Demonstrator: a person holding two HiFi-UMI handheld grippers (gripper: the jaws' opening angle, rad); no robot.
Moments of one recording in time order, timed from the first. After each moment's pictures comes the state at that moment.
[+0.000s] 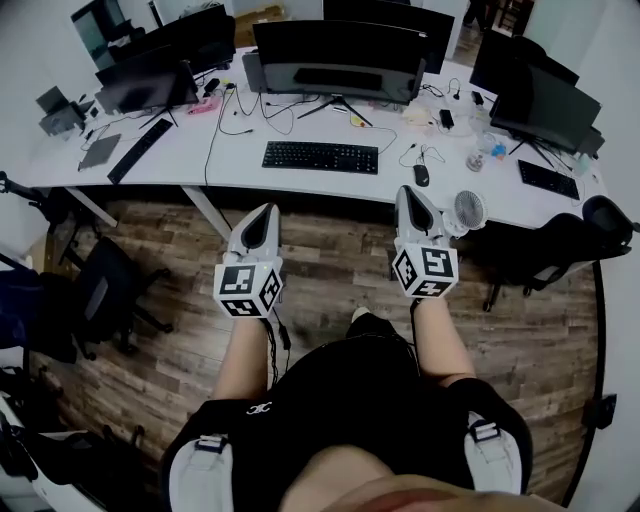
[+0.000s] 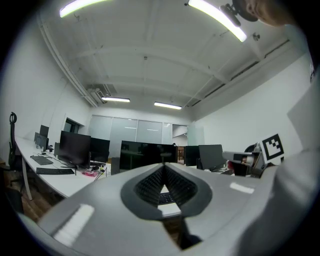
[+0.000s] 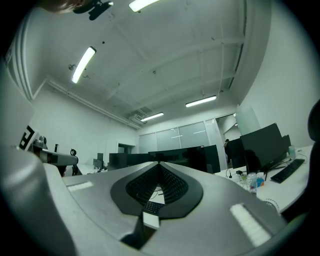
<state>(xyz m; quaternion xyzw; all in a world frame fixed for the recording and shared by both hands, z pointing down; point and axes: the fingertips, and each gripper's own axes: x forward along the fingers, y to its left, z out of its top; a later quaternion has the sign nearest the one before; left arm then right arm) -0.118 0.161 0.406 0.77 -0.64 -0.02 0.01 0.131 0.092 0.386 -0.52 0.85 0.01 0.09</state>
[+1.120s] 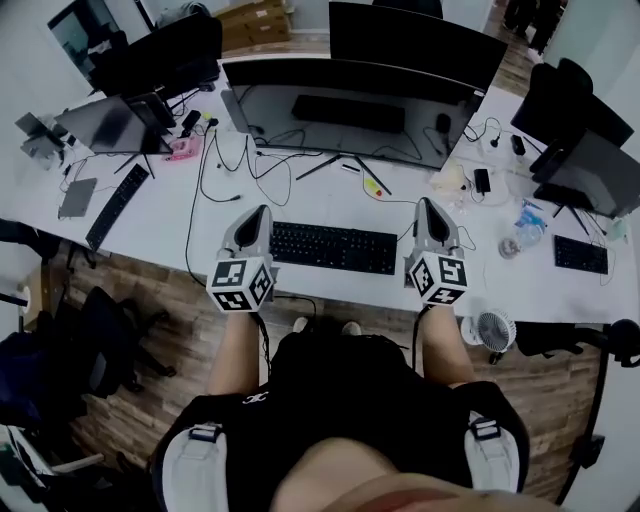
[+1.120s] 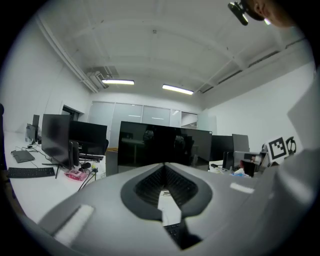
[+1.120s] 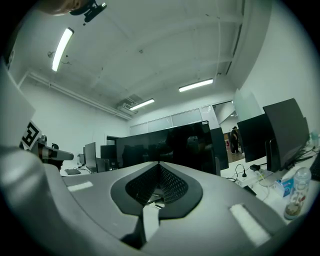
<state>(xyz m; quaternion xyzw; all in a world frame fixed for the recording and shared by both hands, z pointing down) -0.221 -0.242 0.445 0.76 -0.65 0.02 0.07 0.095 -0.310 0.436 -0.54 0.84 -0.03 0.06</state>
